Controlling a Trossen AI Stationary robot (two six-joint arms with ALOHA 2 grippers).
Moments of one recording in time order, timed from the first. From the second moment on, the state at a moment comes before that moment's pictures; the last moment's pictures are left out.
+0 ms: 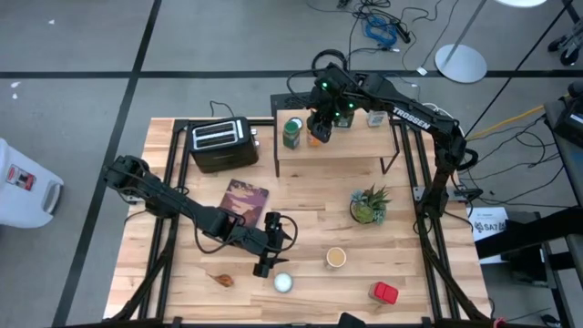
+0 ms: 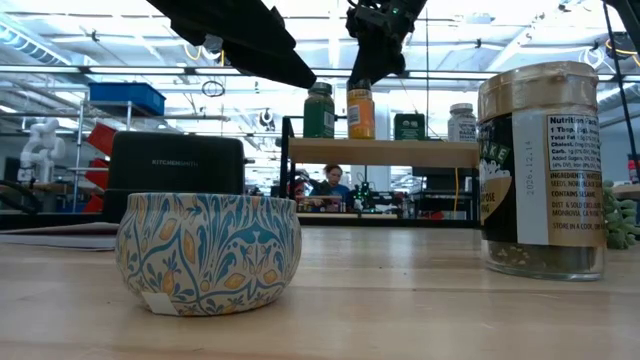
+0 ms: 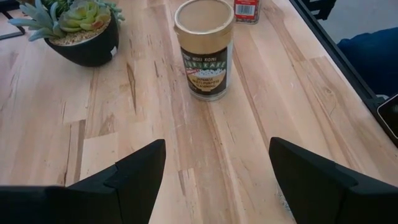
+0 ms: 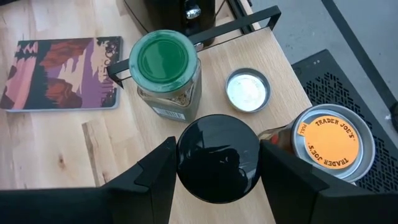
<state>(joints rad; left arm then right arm) -0.42 1.62 1.01 -0.04 -0.19 -0.07 -0.51 1.81 1.97 -1.10 -0.11 -0.09</state>
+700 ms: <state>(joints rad) -0.43 1.62 1.01 -0.04 -0.19 -0.07 -0.51 1.81 1.91 -1.06 -0.11 -0.08</state>
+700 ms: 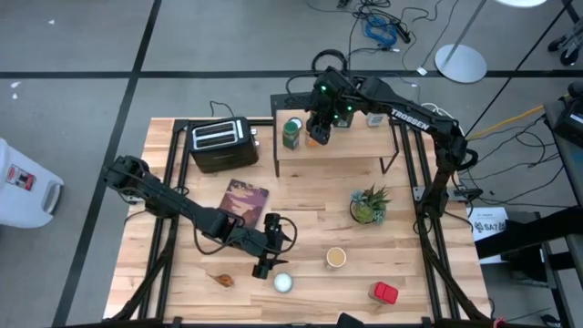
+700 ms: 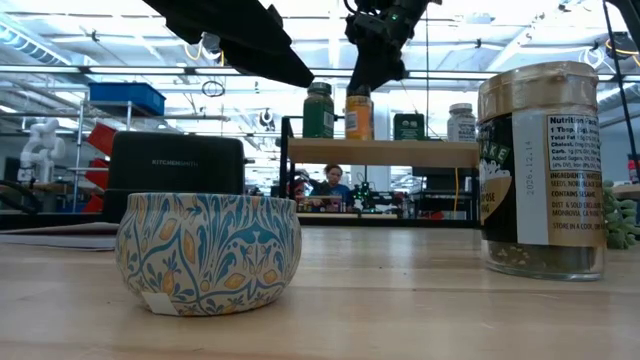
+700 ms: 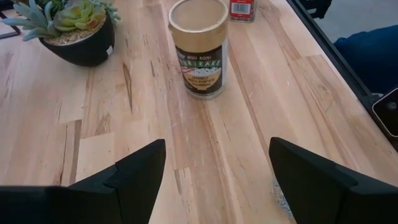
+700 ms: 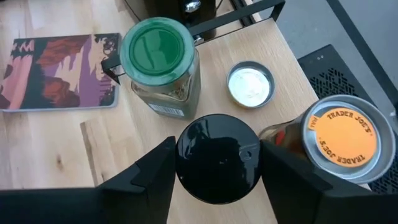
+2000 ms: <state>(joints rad) -0.43 1.62 1.01 -0.05 -0.19 -0.07 -0.48 1.79 1.90 -1.06 -0.10 -0.13</state>
